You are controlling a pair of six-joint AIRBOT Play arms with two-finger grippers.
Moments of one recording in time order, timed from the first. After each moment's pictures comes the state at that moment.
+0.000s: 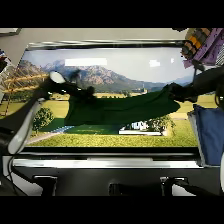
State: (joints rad) left arm -0.28 -1.85 1.63 0.82 -1.14 -1.63; right arm -0.14 -1.33 1.41 1.86 -1.30 -1.48
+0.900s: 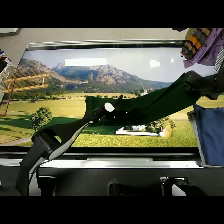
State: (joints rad) left arm -0.73 -2.11 1.68 0.37 -0.69 -1.66; right arm -0.14 -1.14 1.48 1.83 -1.36 -1.32
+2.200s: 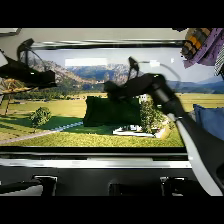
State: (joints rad) left arm -0.04 -1.43 1.74 1.30 -1.47 -1.66; right arm 0.52 -1.51 1.50 2.05 -0.91 -1.11
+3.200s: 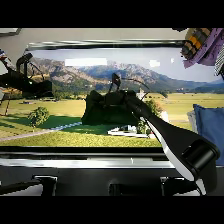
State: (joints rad) left arm 0.00 -1.41 1.59 1.29 -1.47 -1.66; right arm 0.64 -1.71 1.50 2.14 -0.63 -1.05
